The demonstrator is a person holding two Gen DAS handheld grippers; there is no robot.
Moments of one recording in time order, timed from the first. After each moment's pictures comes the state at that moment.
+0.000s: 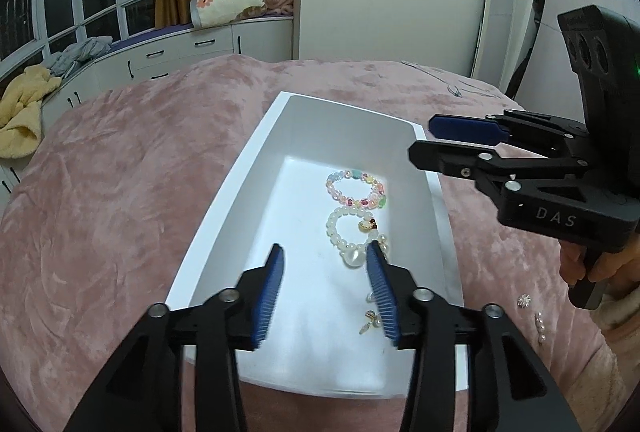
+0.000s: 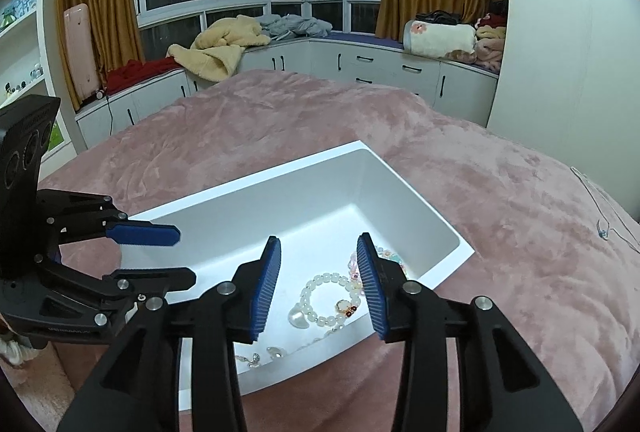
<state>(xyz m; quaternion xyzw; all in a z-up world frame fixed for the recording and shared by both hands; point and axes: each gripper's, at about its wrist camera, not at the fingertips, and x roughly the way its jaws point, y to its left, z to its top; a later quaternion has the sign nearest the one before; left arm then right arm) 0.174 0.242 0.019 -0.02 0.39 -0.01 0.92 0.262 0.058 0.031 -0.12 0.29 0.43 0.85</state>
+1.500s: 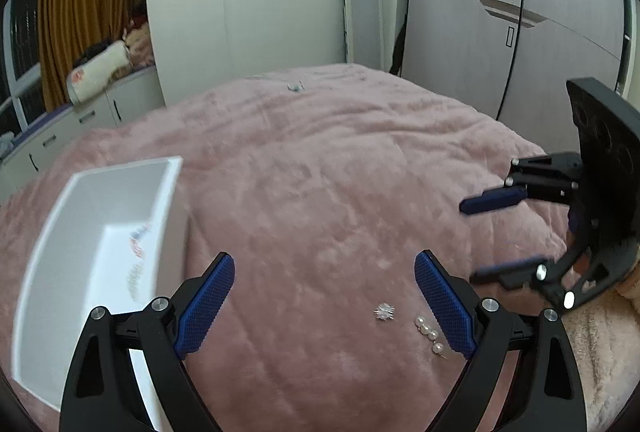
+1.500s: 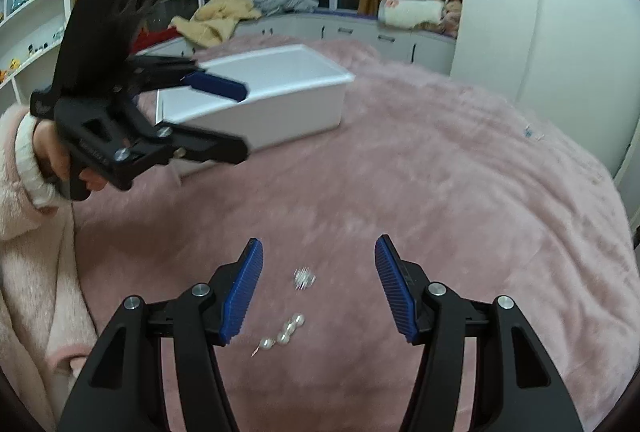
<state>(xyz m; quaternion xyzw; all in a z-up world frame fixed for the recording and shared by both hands) 0.169 0.033 0.004 0.08 0.35 -0.20 0.91 0.165 -0.188 -0.035 -0.16 0.34 0.42 0.83</state>
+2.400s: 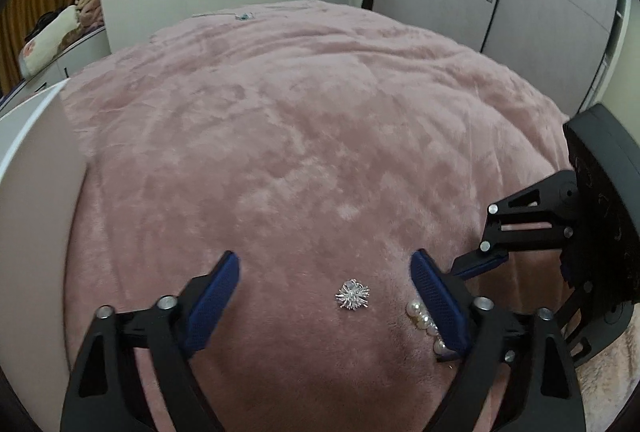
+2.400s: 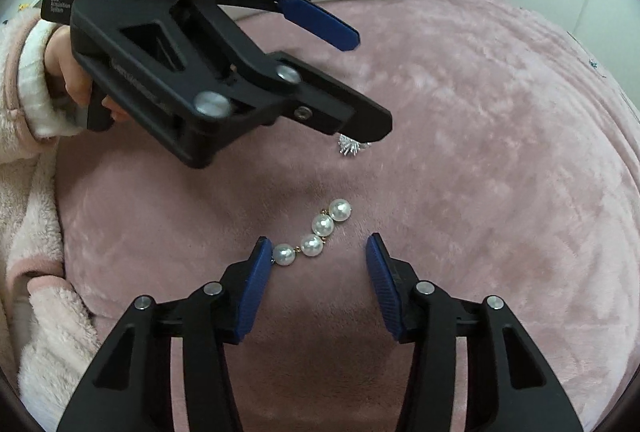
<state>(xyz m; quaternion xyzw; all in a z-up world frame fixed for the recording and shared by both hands) 0.205 -0.018 -0.102 0.09 0.43 -0.26 0.86 0.160 -0.170 -0.140 -0.22 0.44 0.45 0.75</state>
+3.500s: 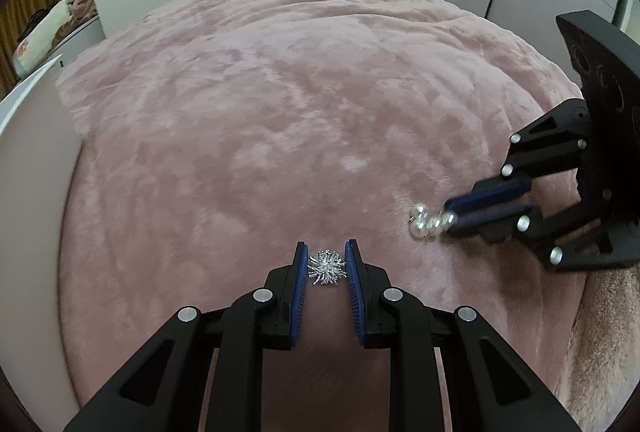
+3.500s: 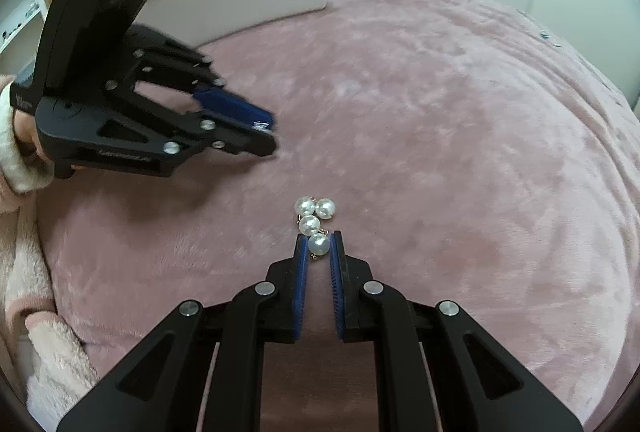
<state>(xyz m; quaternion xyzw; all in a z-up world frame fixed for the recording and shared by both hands) 0.198 -0.013 -0.116 0.12 0.46 -0.24 0.84 0.184 -0.200 -0.124 -0.16 0.43 0.38 0.80</state>
